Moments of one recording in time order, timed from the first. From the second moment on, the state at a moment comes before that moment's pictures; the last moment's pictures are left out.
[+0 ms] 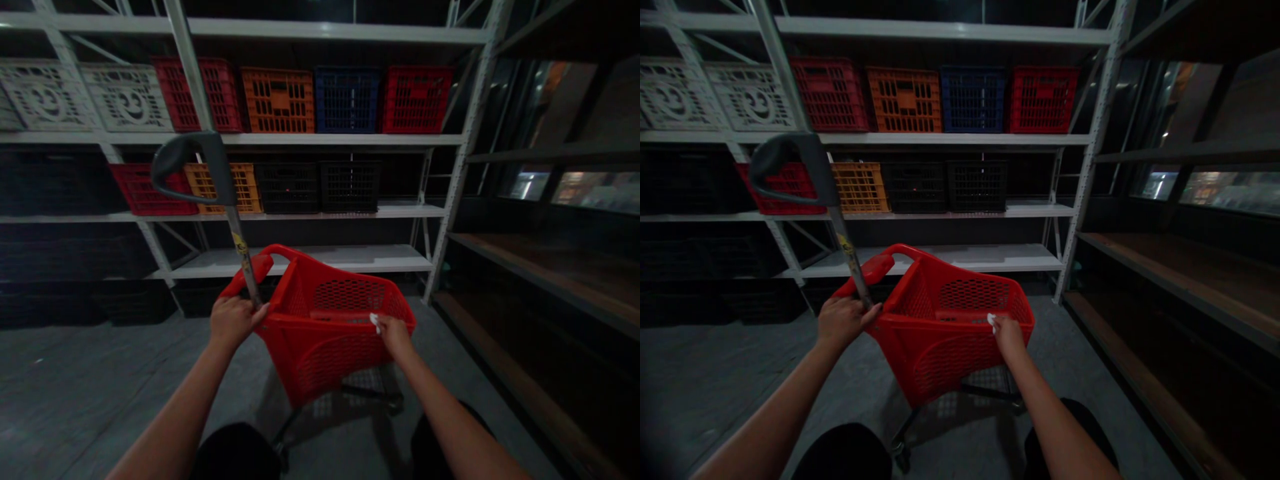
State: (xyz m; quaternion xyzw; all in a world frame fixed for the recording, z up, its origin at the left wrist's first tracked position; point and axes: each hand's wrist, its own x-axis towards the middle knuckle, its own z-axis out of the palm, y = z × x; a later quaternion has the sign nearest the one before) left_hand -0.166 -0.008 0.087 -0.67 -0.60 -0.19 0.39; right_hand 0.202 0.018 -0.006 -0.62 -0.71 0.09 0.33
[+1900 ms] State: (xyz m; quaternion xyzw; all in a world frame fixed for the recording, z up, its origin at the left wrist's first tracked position) left_hand -0.180 -0.007 0.086 -0.68 -0.62 -0.22 0.32; right_hand 0.236 -0.002 -0.018 -0.62 -0.70 0.07 0.34
